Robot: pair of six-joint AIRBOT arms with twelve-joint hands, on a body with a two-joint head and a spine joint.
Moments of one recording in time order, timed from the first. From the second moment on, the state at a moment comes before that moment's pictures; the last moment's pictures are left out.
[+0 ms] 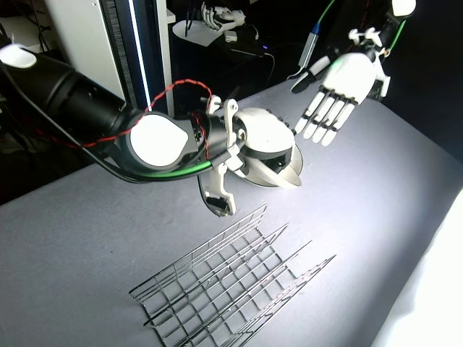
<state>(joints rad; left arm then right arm) 0.36 -0.88 1.34 1.64 -0.97 -0.17 -0.33 -1.10 1.21 -1.12 0.70 -0.18</state>
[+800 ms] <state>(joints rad) 0.38 -0.79 1.44 1.58 -0.97 -0.22 -0.26 -0.98 1.03 -0.68 0.60 -0.18</state>
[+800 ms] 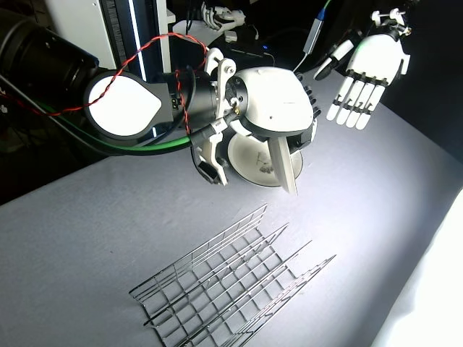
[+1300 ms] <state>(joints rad) 0.40 -0.80 1.46 1.55 -0.99 -0.21 -0.16 -0.93 0.98 -0.36 0.48 -0.17</state>
